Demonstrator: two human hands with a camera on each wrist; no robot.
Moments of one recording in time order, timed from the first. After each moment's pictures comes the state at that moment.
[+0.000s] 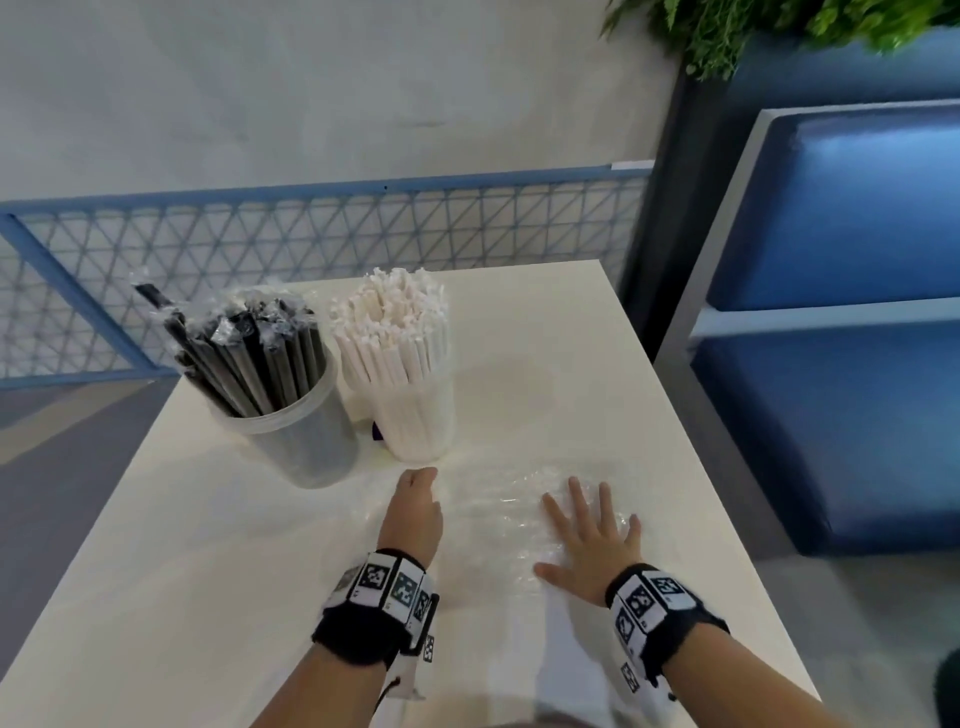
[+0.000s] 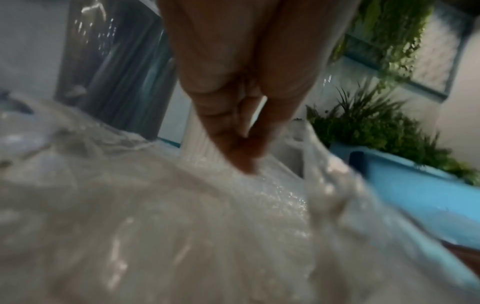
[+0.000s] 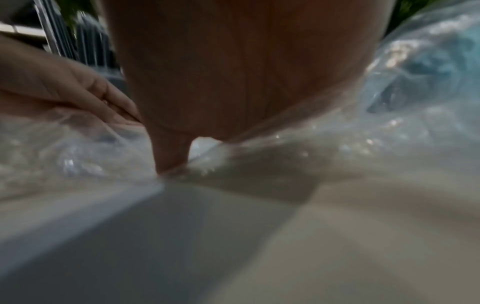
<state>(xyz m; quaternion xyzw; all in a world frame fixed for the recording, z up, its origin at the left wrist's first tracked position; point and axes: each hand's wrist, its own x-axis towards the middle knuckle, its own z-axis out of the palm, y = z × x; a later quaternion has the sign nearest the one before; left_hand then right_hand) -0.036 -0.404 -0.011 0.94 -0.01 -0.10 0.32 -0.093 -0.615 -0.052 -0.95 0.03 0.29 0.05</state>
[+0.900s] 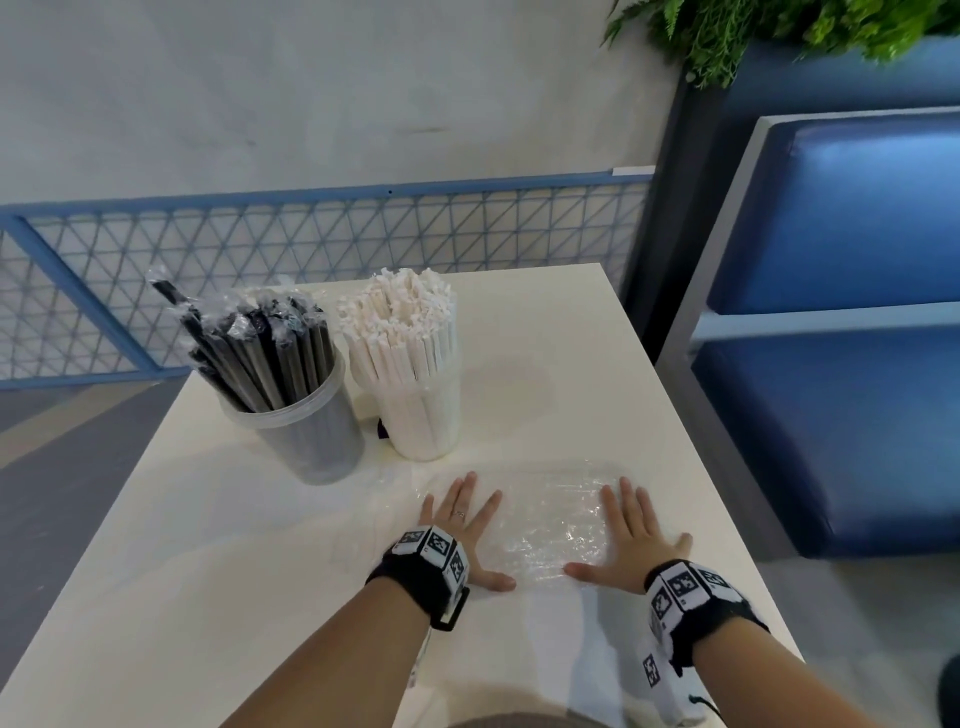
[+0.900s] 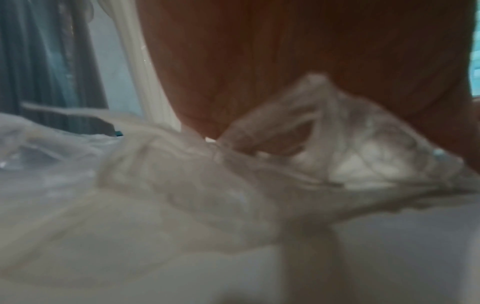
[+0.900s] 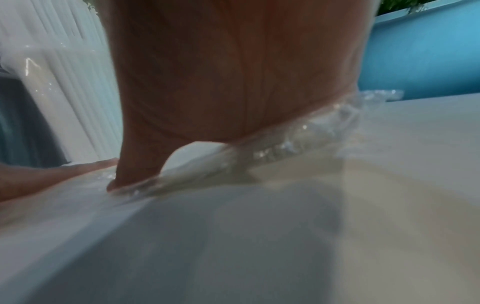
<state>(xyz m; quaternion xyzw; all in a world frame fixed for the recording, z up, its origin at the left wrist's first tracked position) -0.027 -0.416 -0.060 0.91 -0.26 -0.31 -0.04 -0.103 -0.648 -0.045 -0.93 0.13 0.32 0.10</state>
